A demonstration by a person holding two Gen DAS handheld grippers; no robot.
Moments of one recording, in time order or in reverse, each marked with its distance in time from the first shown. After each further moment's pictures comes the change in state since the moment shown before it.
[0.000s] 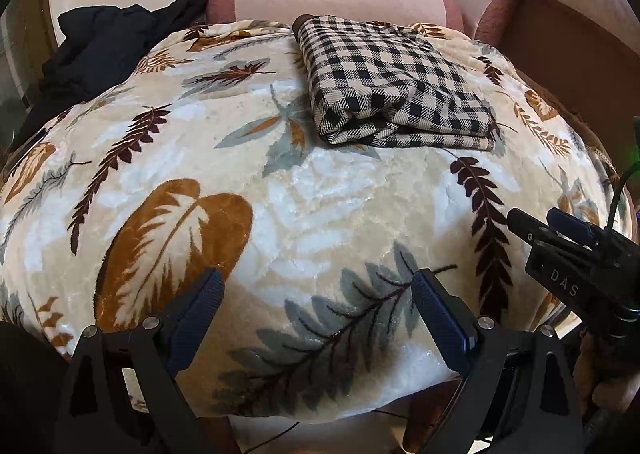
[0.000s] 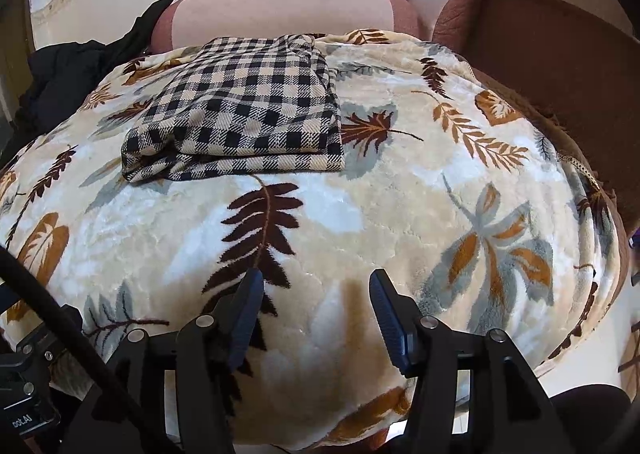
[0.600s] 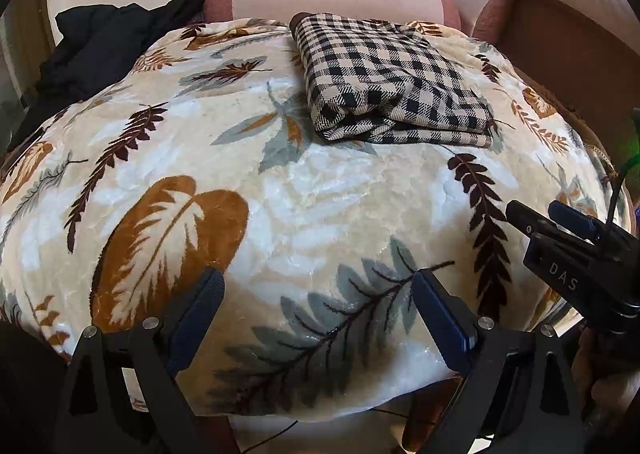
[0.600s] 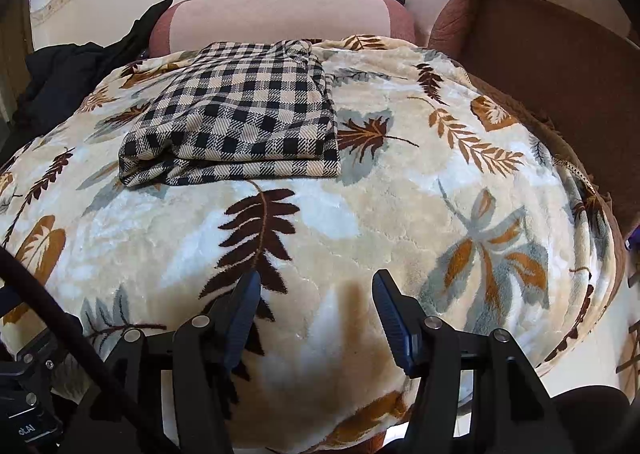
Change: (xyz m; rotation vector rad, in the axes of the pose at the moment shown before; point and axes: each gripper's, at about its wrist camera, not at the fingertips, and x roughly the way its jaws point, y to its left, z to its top) left arm 0.001 -0.001 -0.002 0.006 0.010 -0.008; right arm -0.002 0.001 0.001 -0.004 -0.024 -0.018
